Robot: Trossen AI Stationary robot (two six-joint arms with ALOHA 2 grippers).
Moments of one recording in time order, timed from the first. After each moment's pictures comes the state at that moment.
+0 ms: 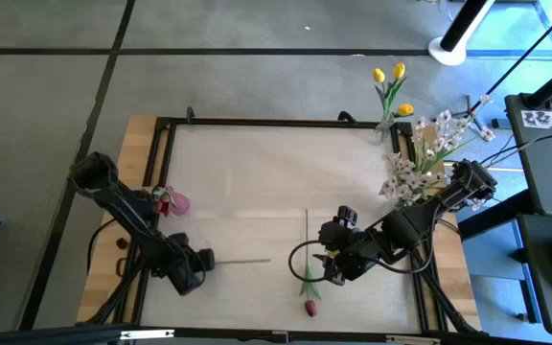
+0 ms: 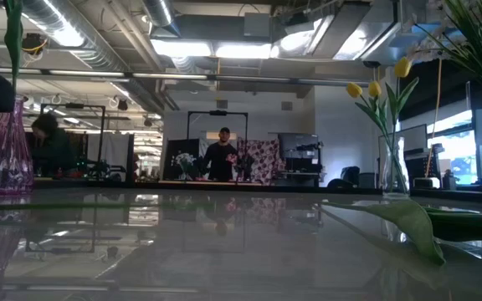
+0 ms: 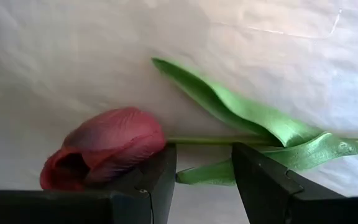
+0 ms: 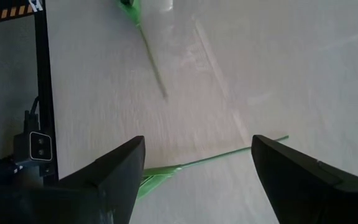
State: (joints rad) left arm -0.81 1.56 0.78 -0.72 -0.07 -2.59; right arm 0.58 1.60 1.58 -1.00 0.43 0.74
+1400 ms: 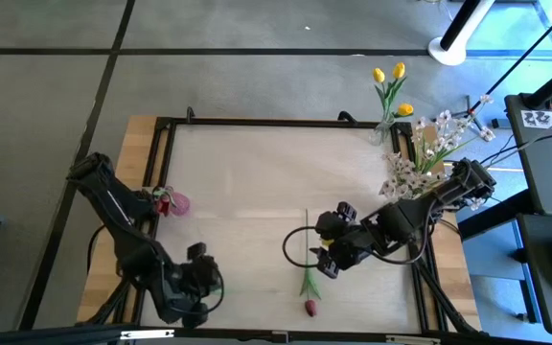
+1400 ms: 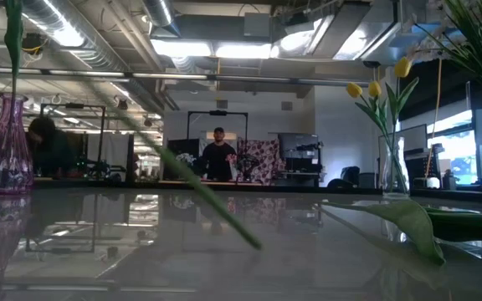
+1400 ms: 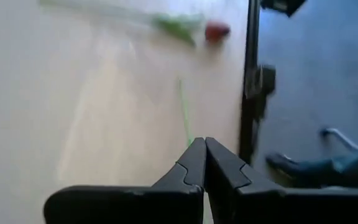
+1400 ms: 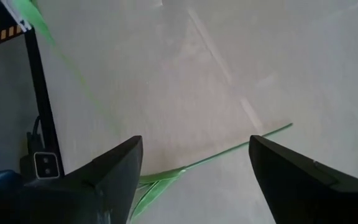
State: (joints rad) left arm -0.85 1.56 1.40 -0.87 -0.46 -0.98; right arm 0.51 1.60 1.58 -0.99 0.38 0.84
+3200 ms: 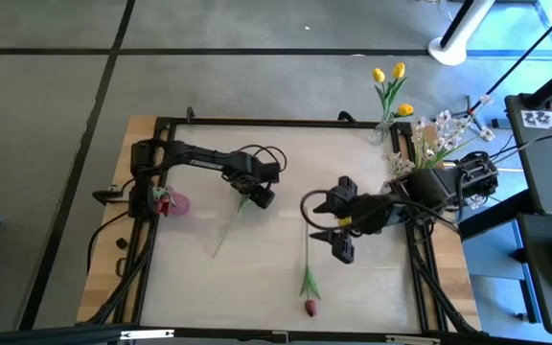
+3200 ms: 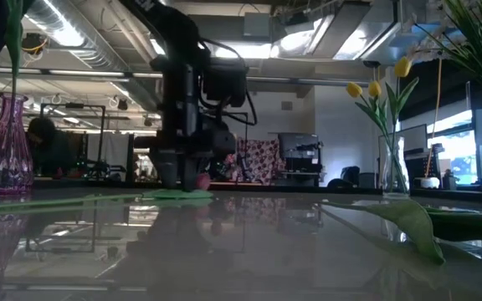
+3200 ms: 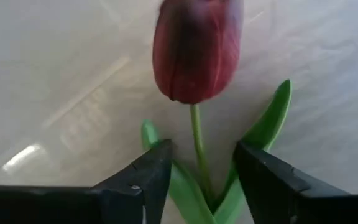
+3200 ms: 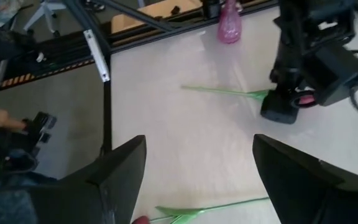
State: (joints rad) left arm 0.20 1.96 1.26 -0.82 -0.12 -0.80; right arm 0.45 1.59 1.96 -1.10 0.30 0.57
